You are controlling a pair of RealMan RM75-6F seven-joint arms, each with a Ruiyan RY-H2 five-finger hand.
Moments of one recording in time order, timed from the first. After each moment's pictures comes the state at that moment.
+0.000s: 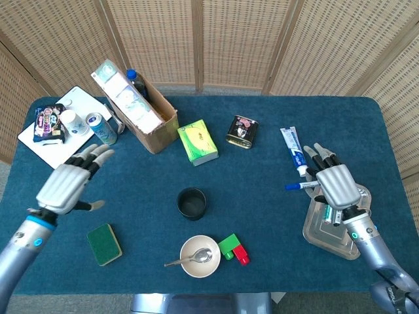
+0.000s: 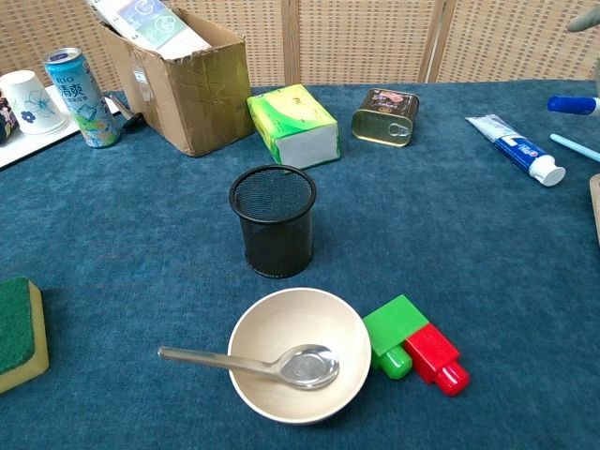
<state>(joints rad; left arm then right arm) -0.51 -0.86 -0.08 -2.04 1.31 1.18 0.20 0.47 -1.25 0.11 -1.38 -1.53 1.27 -0.04</state>
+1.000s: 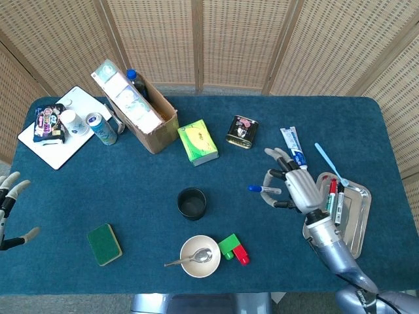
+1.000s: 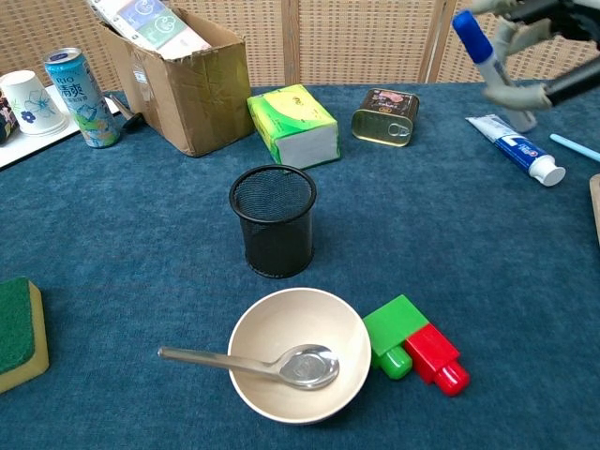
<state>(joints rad) -0.10 -0.93 0.03 -1.86 1.51 1.58 0.06 0.52 -1.33 0.20 -1.69 -1.43 1.22 0.18</state>
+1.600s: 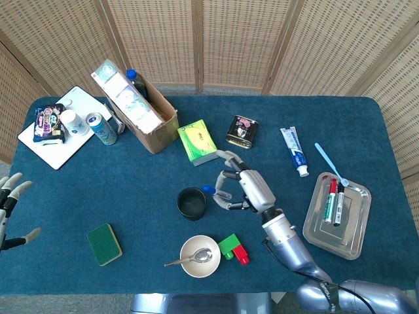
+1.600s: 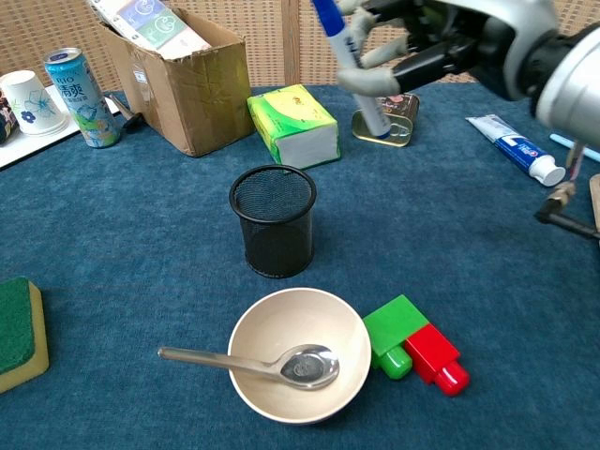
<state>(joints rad) -0.09 -0.92 0.01 -1.84 1.51 1.55 0.02 0.65 -1.53 0.30 -1.78 -1.28 1.12 0.15</state>
